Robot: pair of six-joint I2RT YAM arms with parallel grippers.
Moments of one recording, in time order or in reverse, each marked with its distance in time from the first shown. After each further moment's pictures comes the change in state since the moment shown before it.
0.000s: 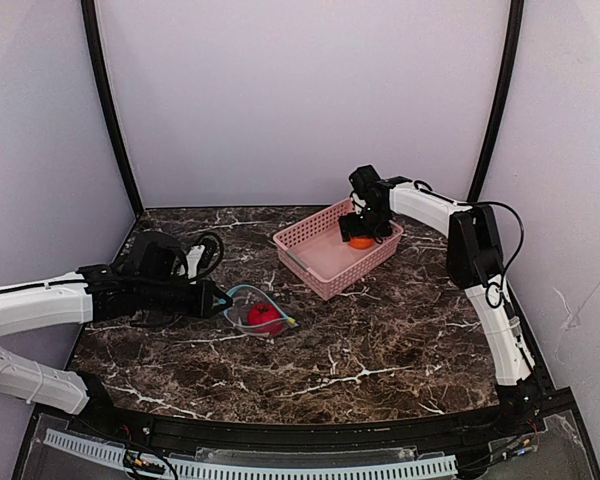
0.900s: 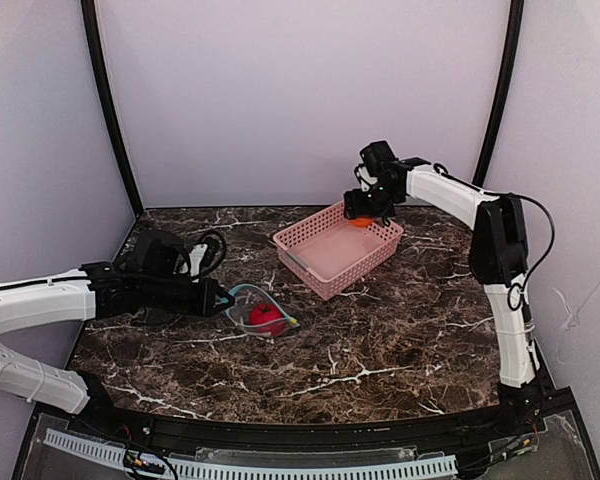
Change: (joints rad) left arm 0.000 0.024 0.019 -0.005 0.006 -0.002; right arm 0.000 -0.172 -0.111 0.063 -0.055 0.008
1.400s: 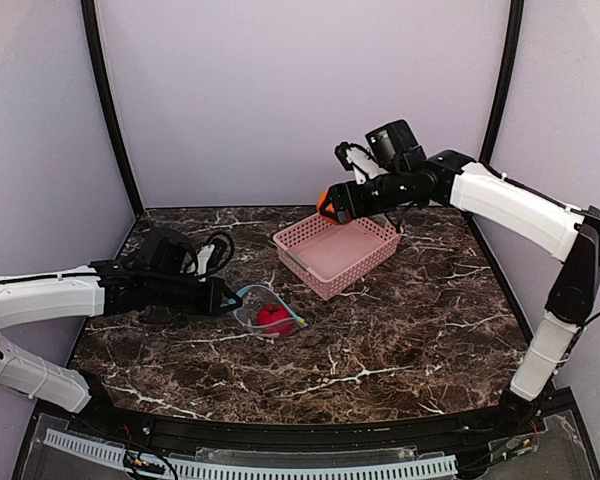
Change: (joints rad) left arm 0.000 0.061 0.020 0.036 0.061 -0.036; right arm 0.209 -0.590 -0.444 0.122 -0.113 -0.039
